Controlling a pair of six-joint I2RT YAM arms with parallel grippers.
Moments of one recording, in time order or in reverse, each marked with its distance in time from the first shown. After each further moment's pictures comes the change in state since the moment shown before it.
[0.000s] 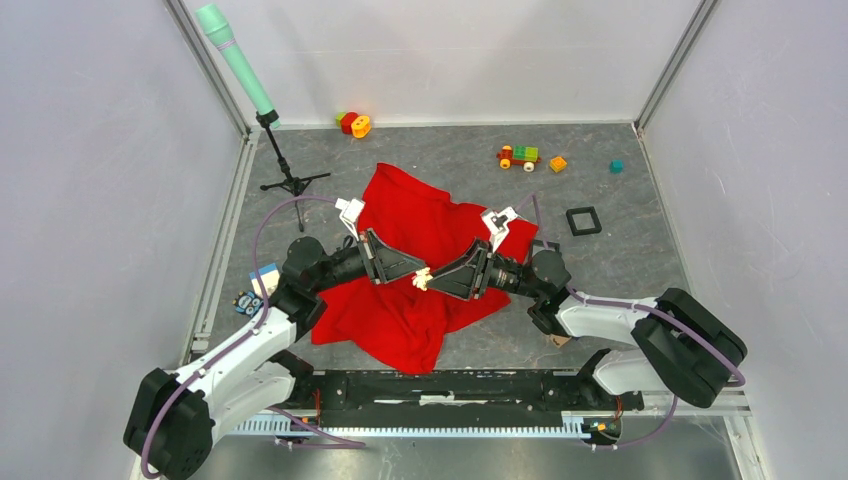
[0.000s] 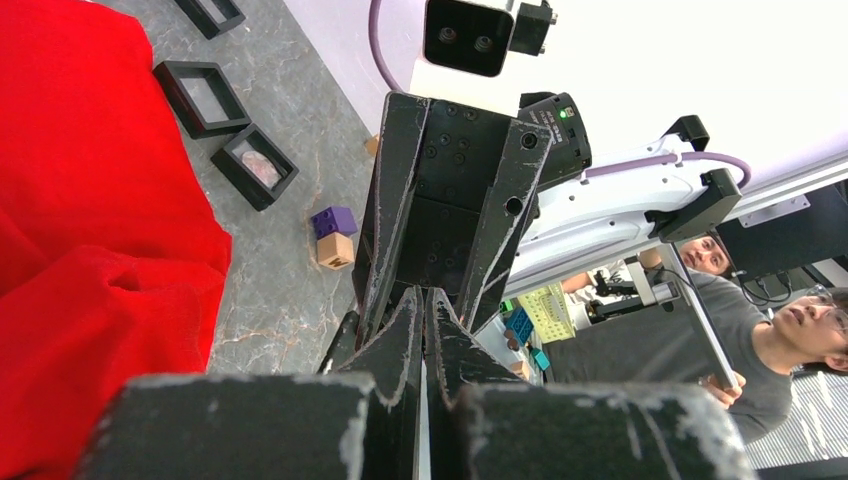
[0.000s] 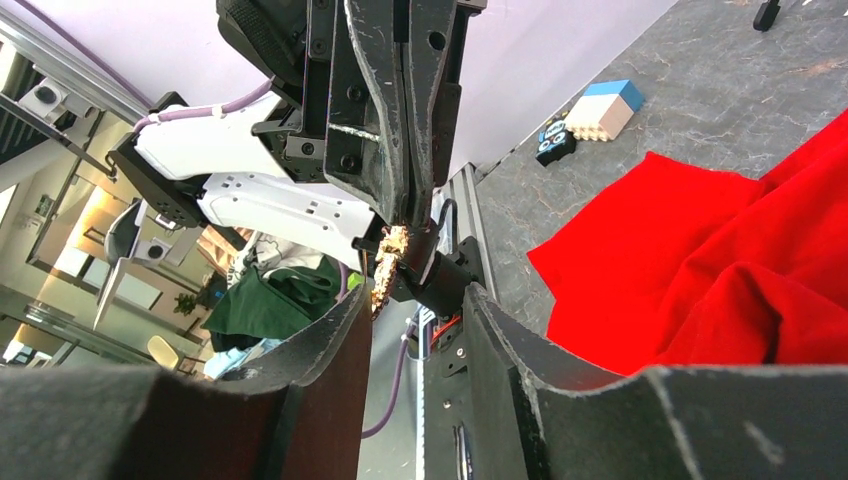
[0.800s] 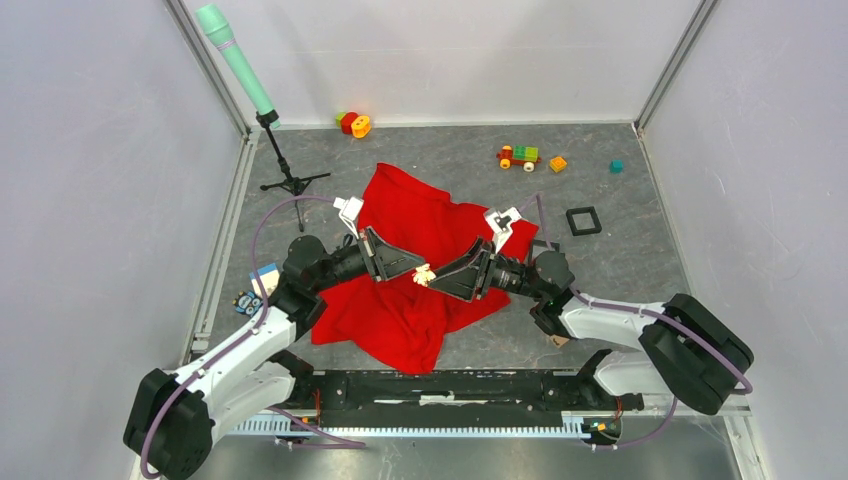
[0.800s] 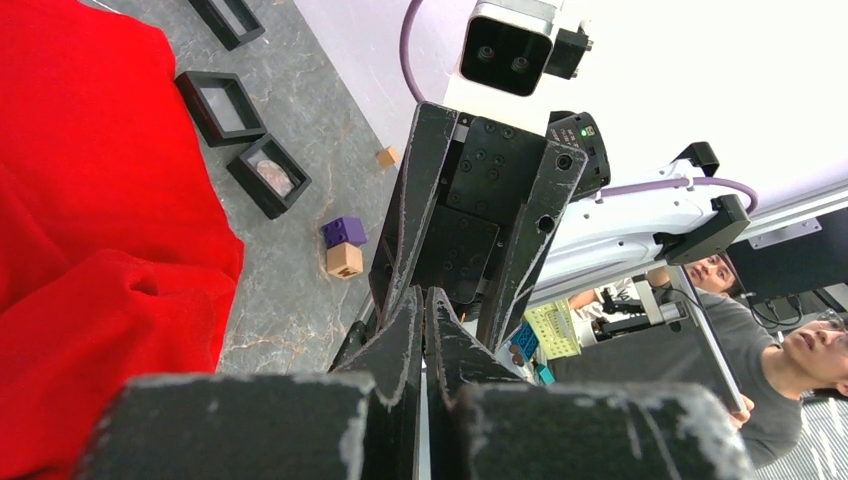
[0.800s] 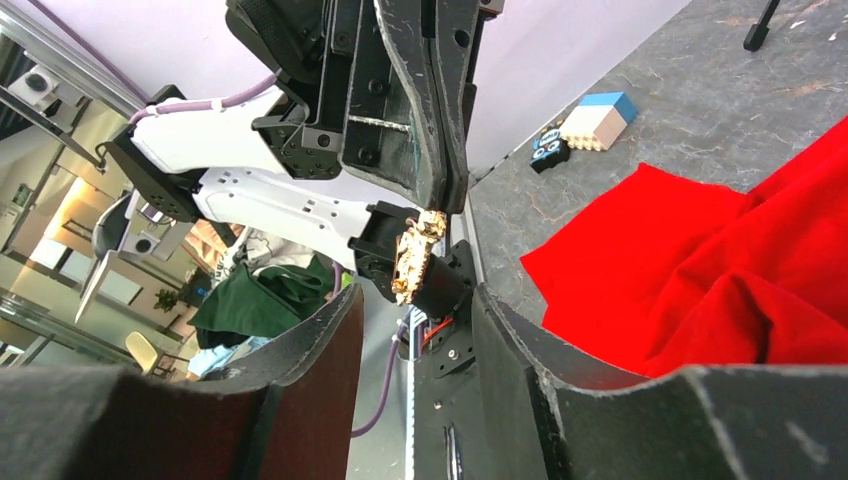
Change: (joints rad) left arm 0.000 0.000 0.011 -0.029 -0.040 0.003; right arm -0.007 -0.043 -0.005 -0.035 0.000 -0.044
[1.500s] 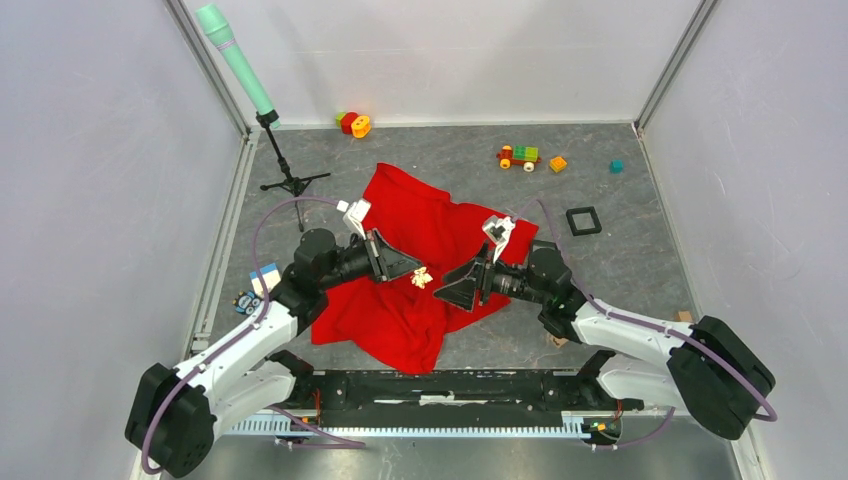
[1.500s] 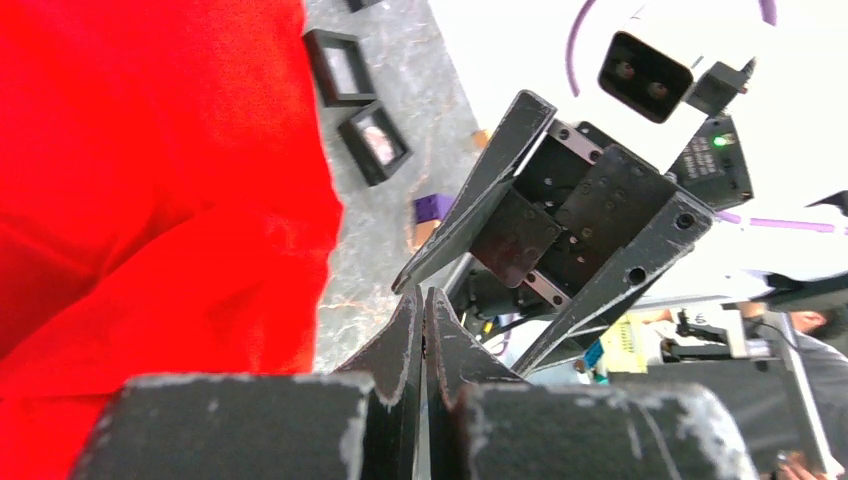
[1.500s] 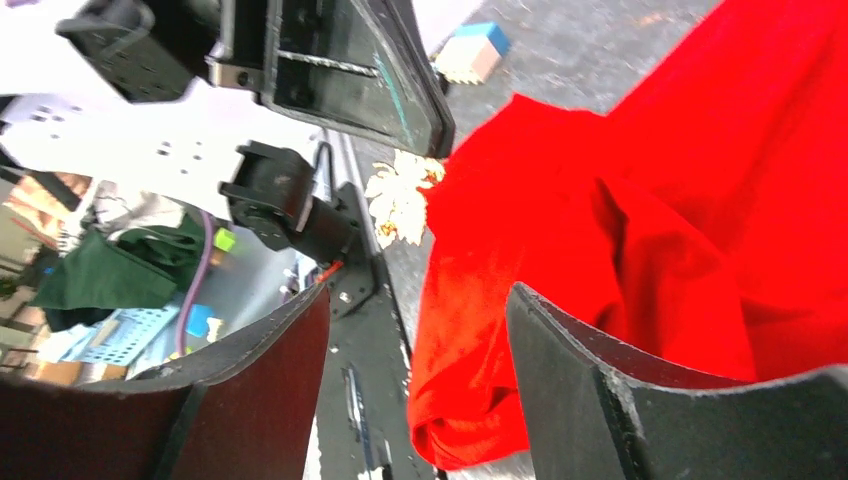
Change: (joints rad) left arm 0.000 0.035 0.056 -0.298 -0.101 0.167; right arm 0.000 -0.146 0.002 -0.446 0.079 -0.304
